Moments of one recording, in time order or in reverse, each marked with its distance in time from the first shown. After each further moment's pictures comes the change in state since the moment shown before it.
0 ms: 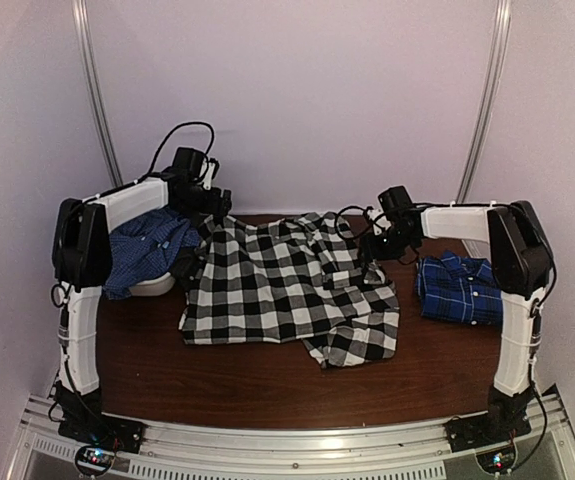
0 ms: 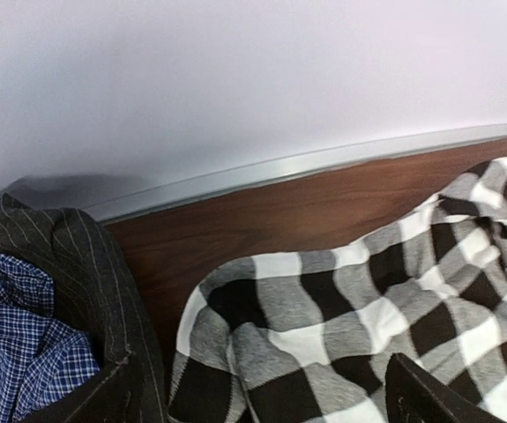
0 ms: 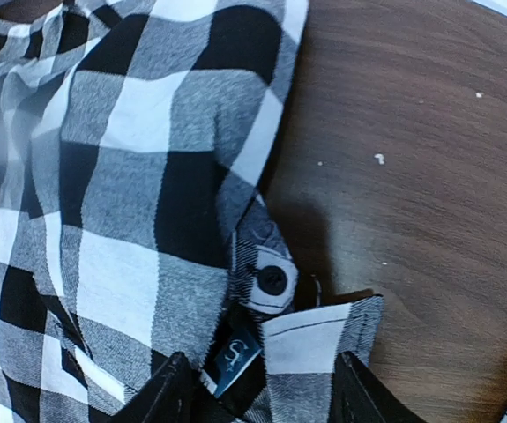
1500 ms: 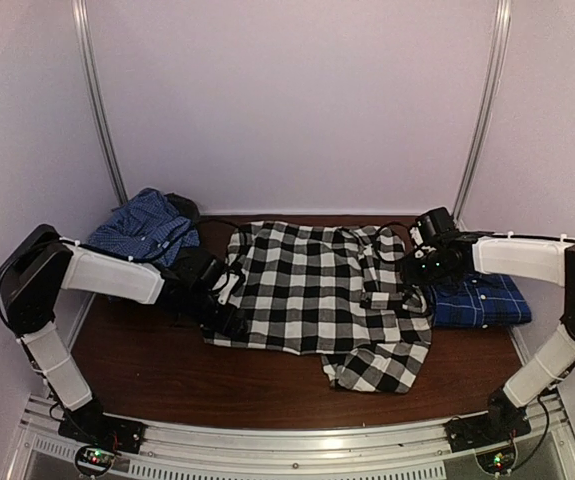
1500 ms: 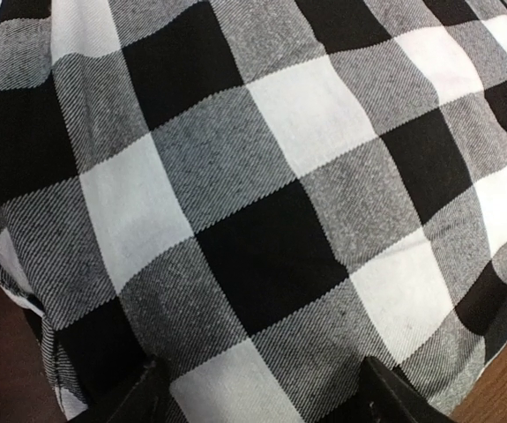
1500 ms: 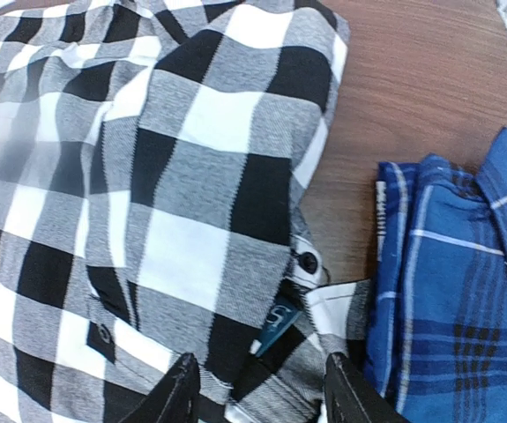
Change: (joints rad) left arm -0.372 -0.516 -1.065 0.214 0.134 -0.181; right arm 0.032 -0.523 -0.550 0.031 0.255 0.138
